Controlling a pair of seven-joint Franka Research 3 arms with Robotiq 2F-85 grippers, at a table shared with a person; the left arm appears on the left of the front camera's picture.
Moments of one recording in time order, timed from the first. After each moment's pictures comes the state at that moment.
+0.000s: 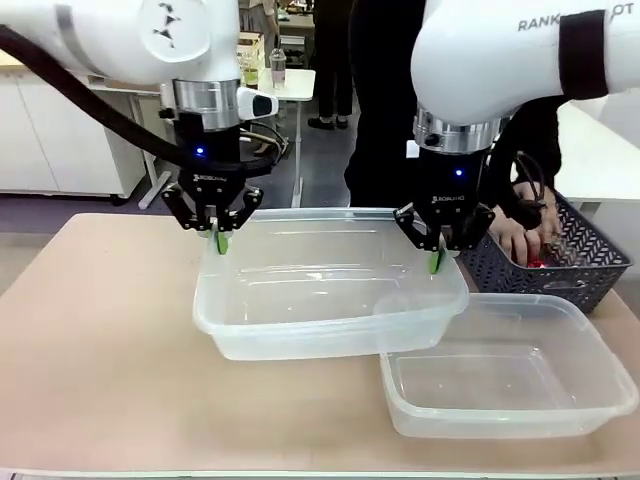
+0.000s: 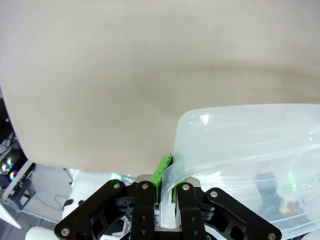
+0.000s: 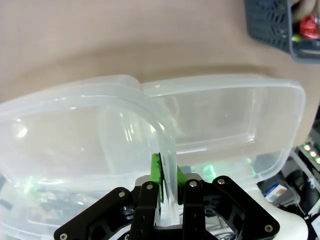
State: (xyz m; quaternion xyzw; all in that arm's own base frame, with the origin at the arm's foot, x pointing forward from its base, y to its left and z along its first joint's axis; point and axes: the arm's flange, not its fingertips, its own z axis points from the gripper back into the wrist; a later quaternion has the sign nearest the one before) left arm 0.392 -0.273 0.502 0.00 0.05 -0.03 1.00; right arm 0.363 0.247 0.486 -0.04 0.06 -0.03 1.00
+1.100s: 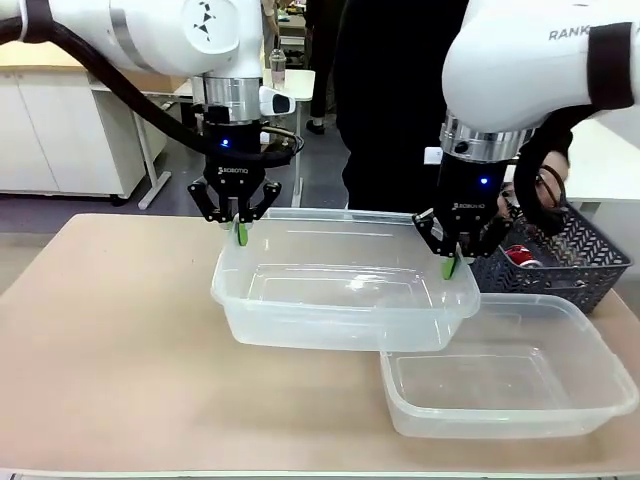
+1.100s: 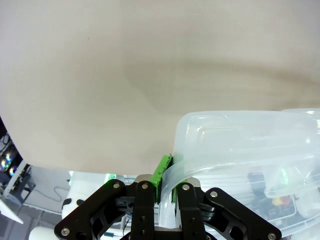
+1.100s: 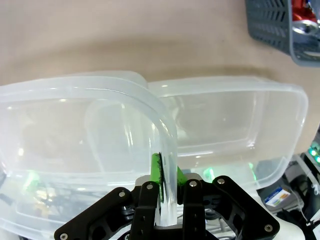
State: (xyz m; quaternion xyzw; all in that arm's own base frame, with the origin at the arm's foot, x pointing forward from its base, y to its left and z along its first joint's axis) left arm 0.431 -0.285 0.493 -0.01 0.08 -0.04 1.00; right arm 0.362 0.224 0.478 -0.01 0.06 -0.02 1.00
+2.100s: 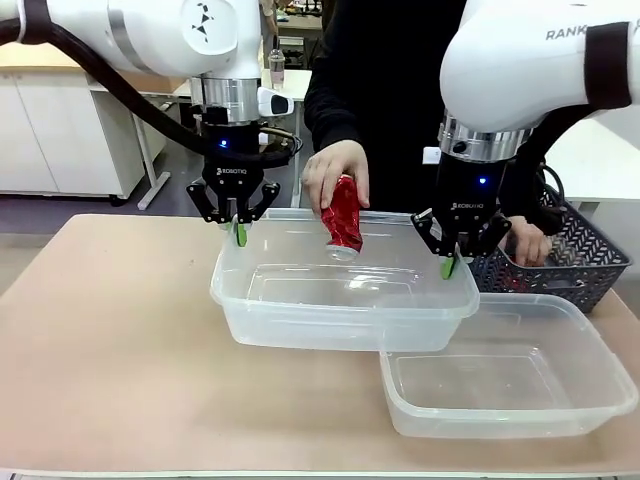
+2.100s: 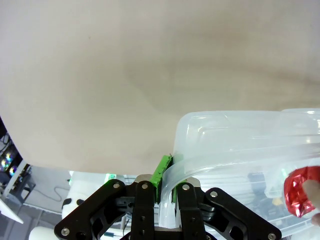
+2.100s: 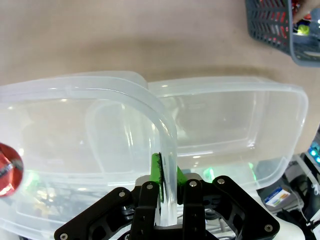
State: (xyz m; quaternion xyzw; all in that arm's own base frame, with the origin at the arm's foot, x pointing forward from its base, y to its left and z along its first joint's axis) left arm 0.431 -0.285 0.492 -0.01 0.08 -0.04 1.00; right arm 0.362 0.225 0.478 -0.01 0.06 -0.02 1.00
